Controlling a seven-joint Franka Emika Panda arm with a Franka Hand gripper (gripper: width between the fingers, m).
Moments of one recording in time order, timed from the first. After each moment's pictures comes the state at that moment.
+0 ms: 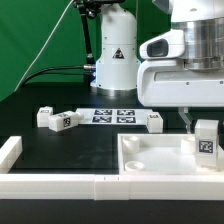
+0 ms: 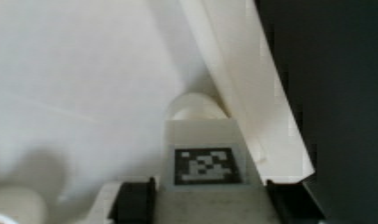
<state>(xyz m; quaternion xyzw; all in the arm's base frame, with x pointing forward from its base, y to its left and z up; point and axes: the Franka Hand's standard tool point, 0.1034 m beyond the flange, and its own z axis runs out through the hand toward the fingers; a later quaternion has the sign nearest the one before) 0.621 0.118 0.083 -0.95 0.29 0.01 0.06</state>
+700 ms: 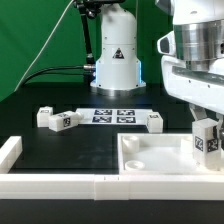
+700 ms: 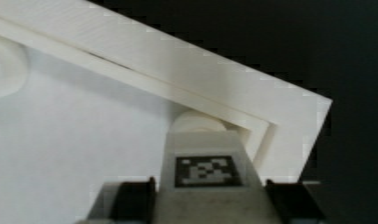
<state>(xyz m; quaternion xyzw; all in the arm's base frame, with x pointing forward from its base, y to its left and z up) 0.619 0.125 0.082 -0.79 0.61 0.04 0.07</state>
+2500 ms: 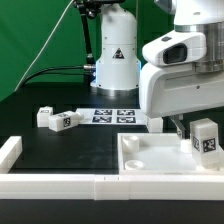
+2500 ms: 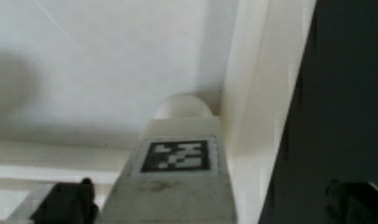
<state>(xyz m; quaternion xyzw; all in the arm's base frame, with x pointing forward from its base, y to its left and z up) 0.617 0.120 0.080 -0.99 -0.08 0.00 0.06</state>
